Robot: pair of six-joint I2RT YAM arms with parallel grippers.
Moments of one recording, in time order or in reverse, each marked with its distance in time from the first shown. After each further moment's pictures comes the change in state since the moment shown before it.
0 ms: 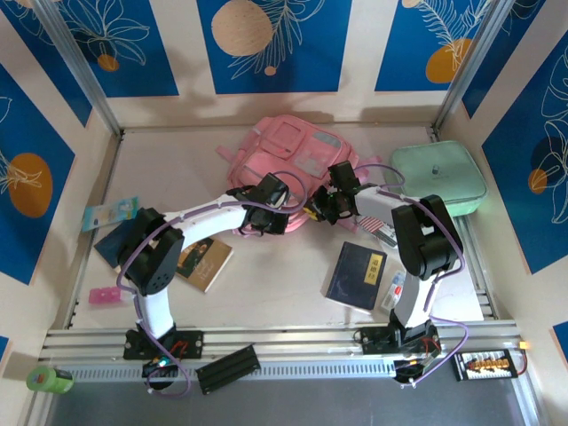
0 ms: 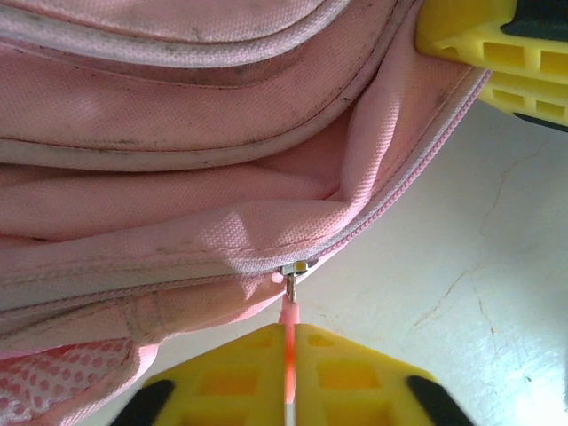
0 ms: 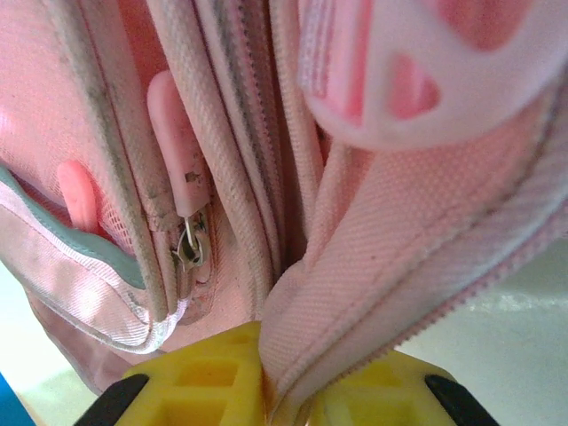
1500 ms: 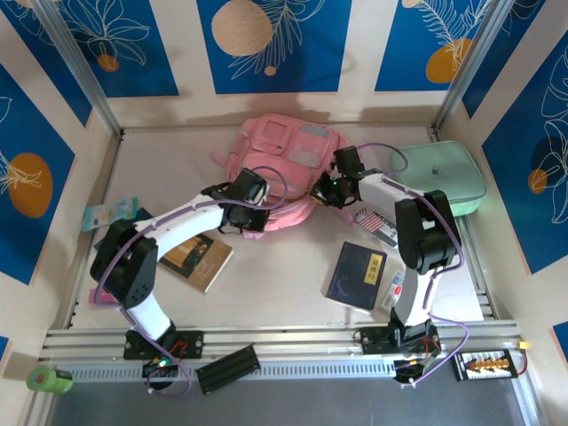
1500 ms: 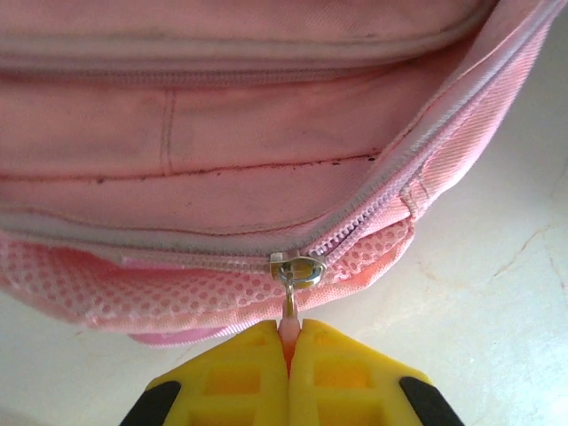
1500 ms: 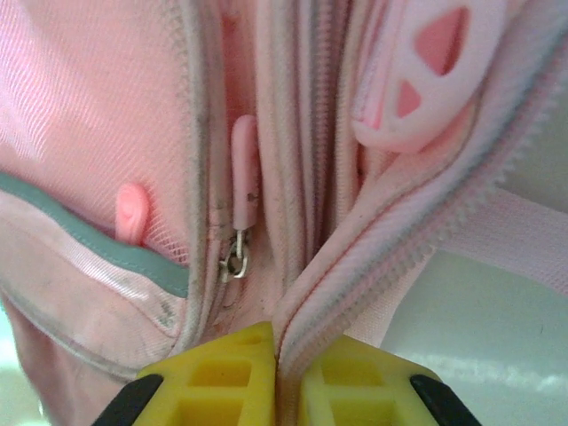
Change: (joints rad) left arm 0.090 -0.157 -0.084 -0.068 -0.030 0.120; right arm -0.069 0.050 0.159 -0.105 0.049 -0.298
